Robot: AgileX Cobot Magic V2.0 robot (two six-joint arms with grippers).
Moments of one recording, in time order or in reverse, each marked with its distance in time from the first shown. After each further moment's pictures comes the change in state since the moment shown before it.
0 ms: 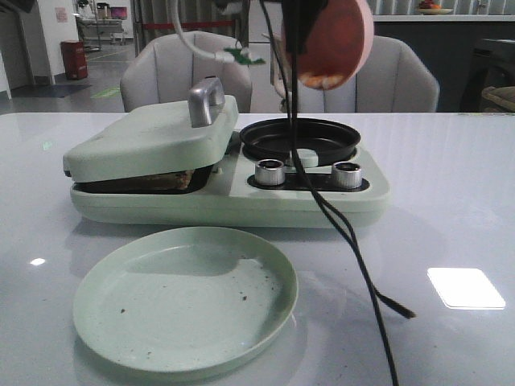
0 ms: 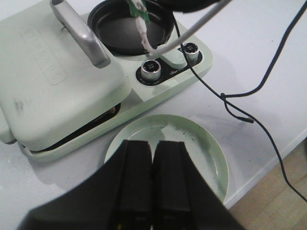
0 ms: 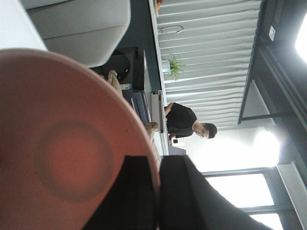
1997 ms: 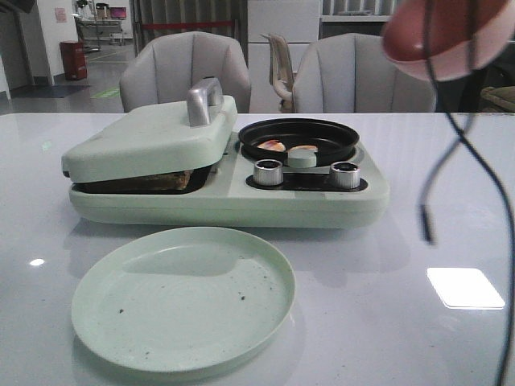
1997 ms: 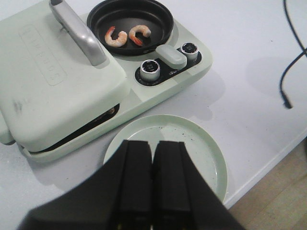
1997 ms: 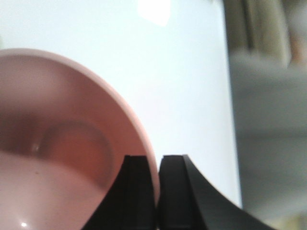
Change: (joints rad) left arm 0.000 0.000 0.000 0.000 0.000 -0.001; right arm -0.309 -0.534 0.277 0.942 0.069 -0.018
